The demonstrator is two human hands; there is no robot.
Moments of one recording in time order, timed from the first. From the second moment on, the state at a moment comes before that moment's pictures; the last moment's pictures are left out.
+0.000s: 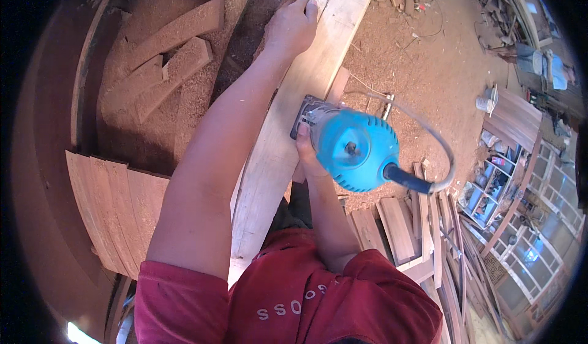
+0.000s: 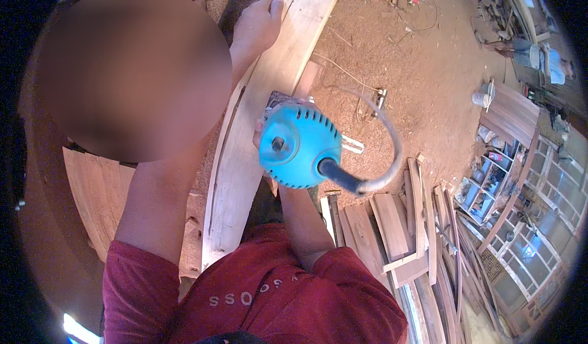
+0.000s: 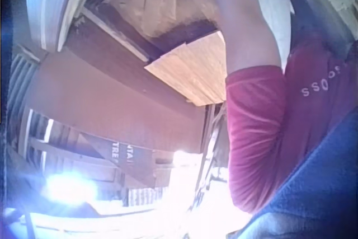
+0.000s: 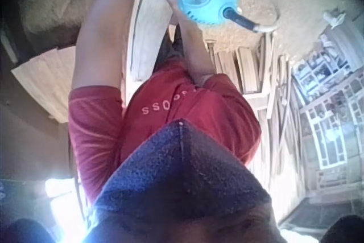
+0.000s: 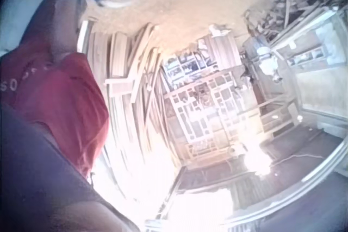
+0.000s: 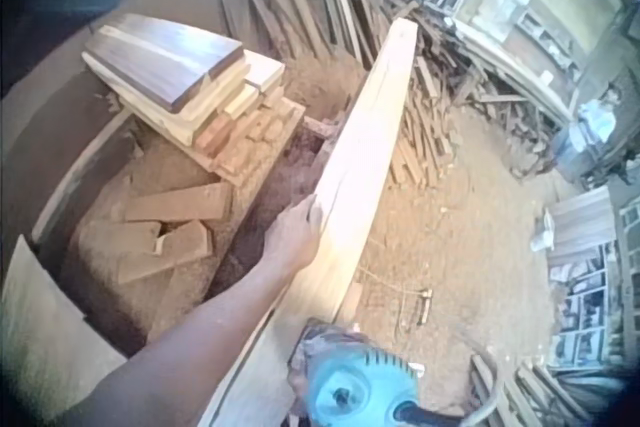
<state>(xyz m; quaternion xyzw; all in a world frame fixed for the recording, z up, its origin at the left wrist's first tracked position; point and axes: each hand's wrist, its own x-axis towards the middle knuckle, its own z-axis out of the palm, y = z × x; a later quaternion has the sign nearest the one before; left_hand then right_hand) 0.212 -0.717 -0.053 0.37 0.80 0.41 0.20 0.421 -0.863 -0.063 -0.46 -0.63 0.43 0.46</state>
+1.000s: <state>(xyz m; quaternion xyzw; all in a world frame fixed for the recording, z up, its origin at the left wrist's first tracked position) 0.214 -0.716 -0.048 0.36 0.83 0.38 0.22 0.319 -0.624 -0.040 -0.30 -0.61 0.22 0.70</state>
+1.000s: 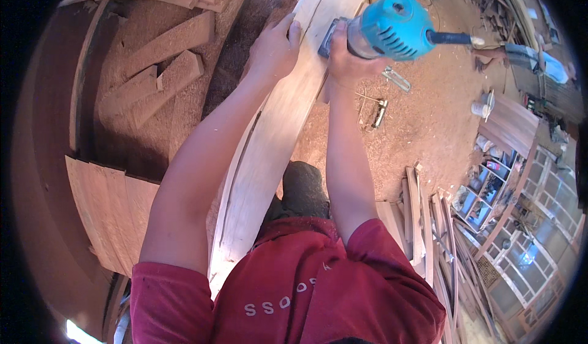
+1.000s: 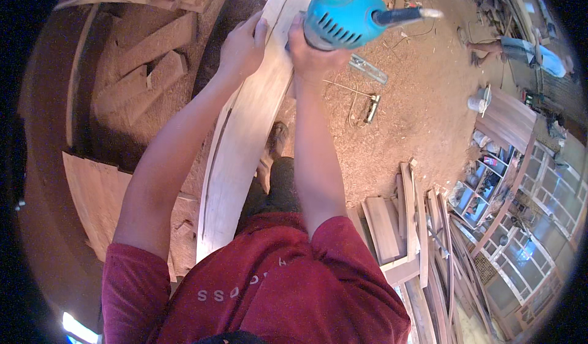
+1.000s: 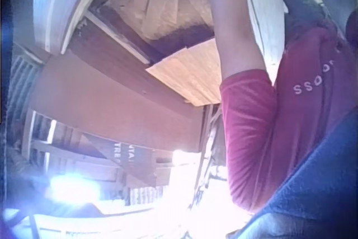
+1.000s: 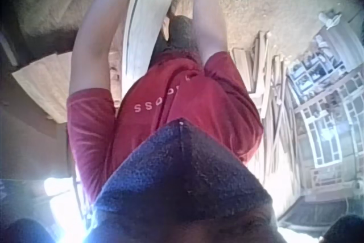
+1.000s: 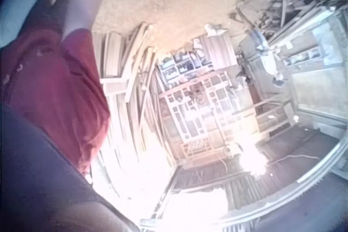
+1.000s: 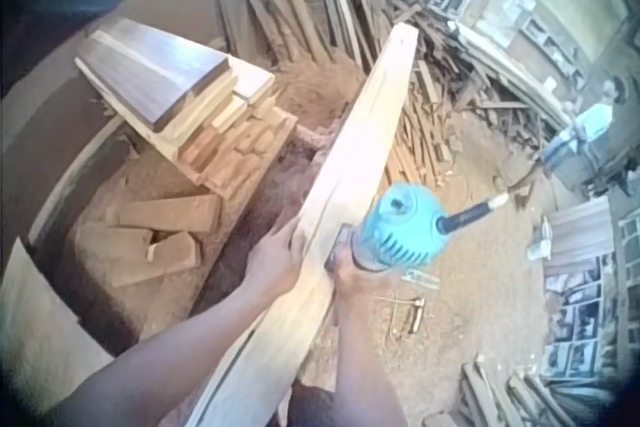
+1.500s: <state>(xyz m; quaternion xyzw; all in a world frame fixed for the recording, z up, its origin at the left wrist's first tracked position) 0.215 -0.713 -0.042 0.37 0.82 0.39 0.22 0.288 -0.499 -0.033 -0.34 -0.62 0.16 0.69</state>
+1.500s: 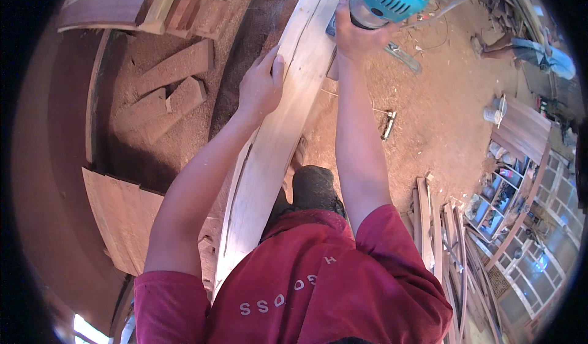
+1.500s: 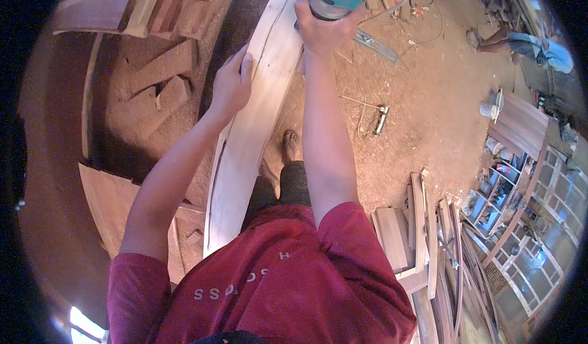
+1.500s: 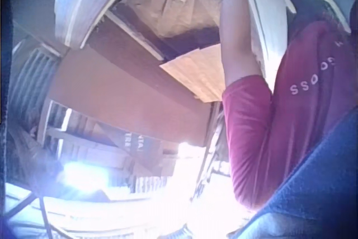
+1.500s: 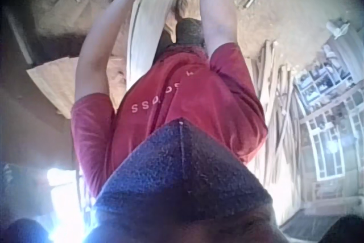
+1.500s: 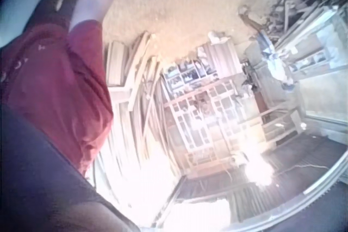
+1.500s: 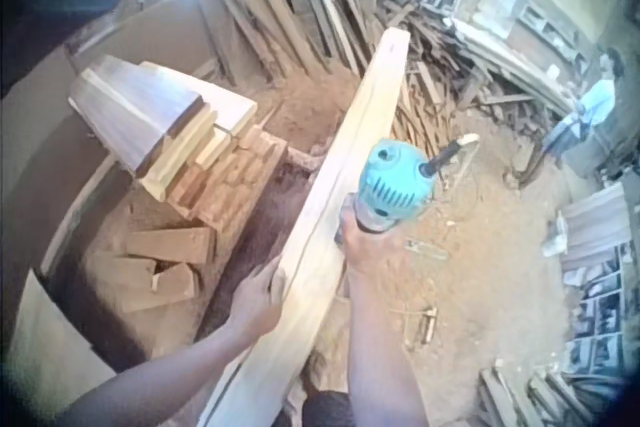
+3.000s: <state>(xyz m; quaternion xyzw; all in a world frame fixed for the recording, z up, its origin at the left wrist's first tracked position) 0.214 -0.705 -0.037 0.36 0.81 0.38 0.27 0.194 -0.204 -0.003 -0.42 -0.62 0.16 0.64</state>
